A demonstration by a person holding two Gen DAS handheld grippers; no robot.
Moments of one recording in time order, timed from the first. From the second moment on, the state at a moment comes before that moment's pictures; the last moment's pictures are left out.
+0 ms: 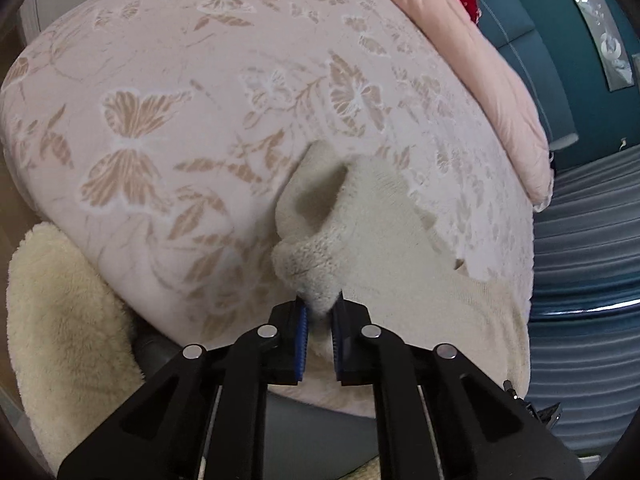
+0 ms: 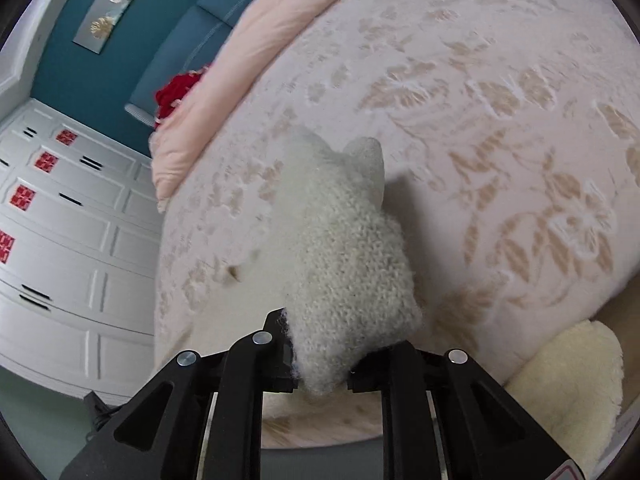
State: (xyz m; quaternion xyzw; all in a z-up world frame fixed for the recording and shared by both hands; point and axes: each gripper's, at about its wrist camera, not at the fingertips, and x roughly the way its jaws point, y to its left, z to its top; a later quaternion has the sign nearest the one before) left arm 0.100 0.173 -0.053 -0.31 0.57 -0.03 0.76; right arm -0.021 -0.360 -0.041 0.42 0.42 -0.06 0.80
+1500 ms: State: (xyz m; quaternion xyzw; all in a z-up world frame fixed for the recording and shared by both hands) left arm 0.069 -0.095 0.070 -0.08 0.42 -0.29 0.86; right arm 0.066 -0.248 -0.061 0.29 0.46 0.06 0.84
